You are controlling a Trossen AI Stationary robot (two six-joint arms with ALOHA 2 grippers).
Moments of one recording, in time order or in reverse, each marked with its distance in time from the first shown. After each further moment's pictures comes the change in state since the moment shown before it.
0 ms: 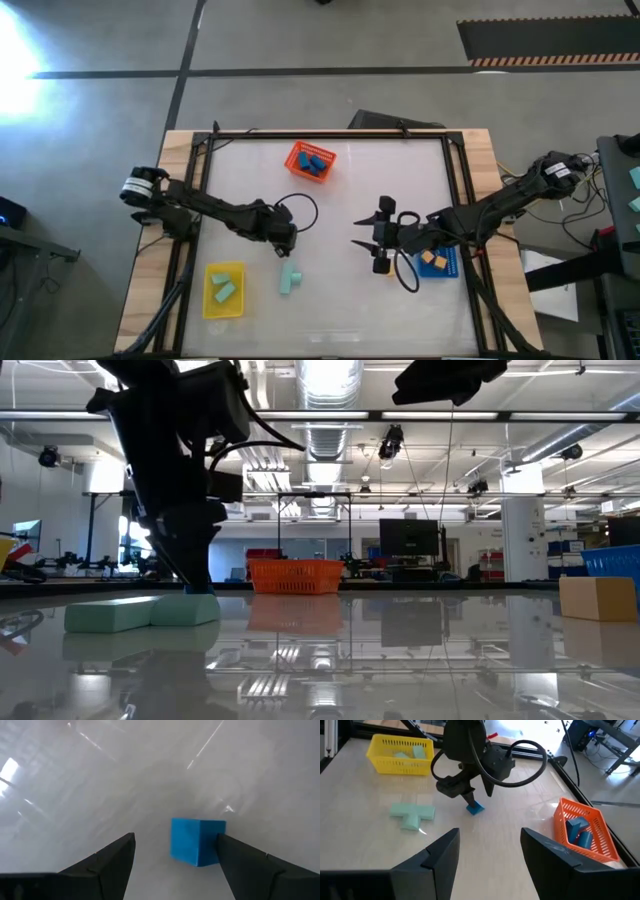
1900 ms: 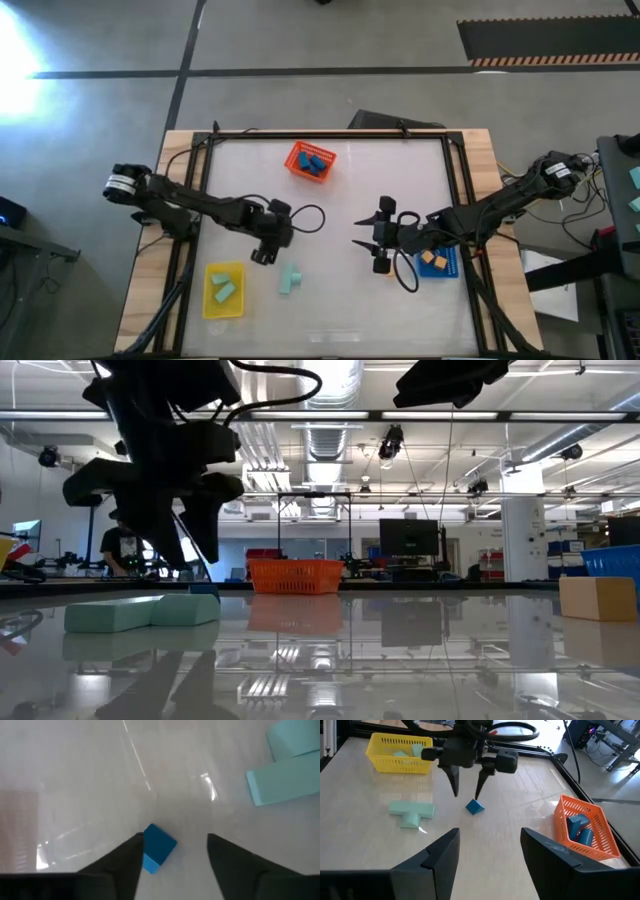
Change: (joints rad) left arm 0.021 -0.148 -0.053 0.125 0.276 1.046; right arm 0.000 0.000 -0.005 -0.006 0.000 0.015
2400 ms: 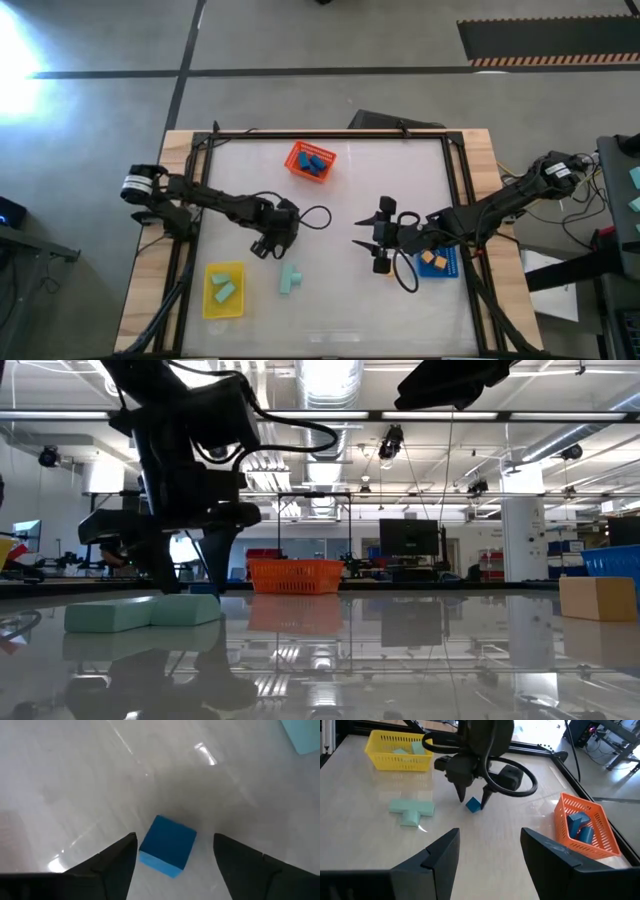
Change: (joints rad) left arm 0.084 0.143 0.021 0.007 0.024 0.308; right arm 0.000 0.000 -0.006 -0.001 0.000 0.003
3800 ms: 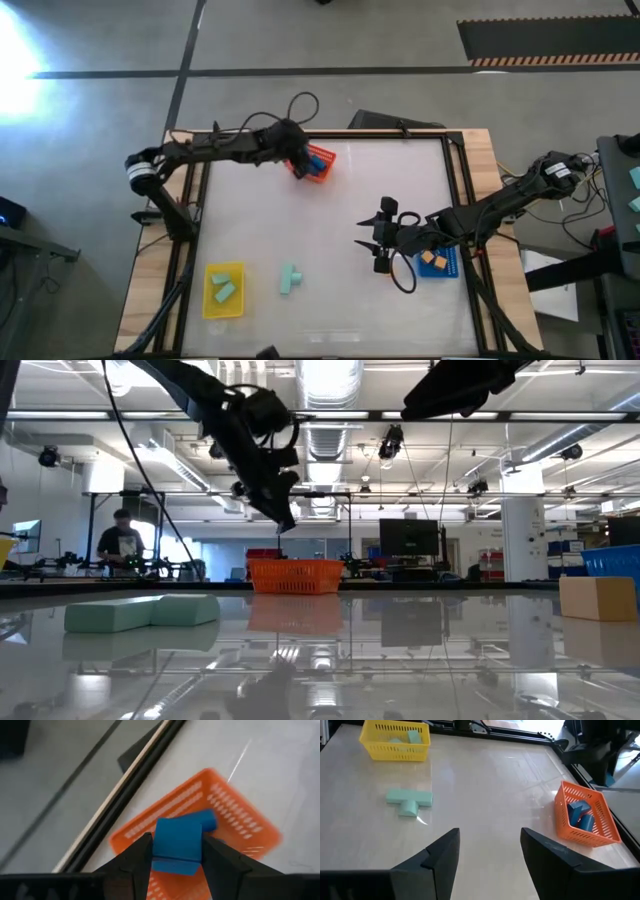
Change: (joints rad) left arm 0.521 0.008 0.302 0.168 -0.141 -0.531; right arm 0.000 0.000 -0.002 -0.055 0.000 0.045
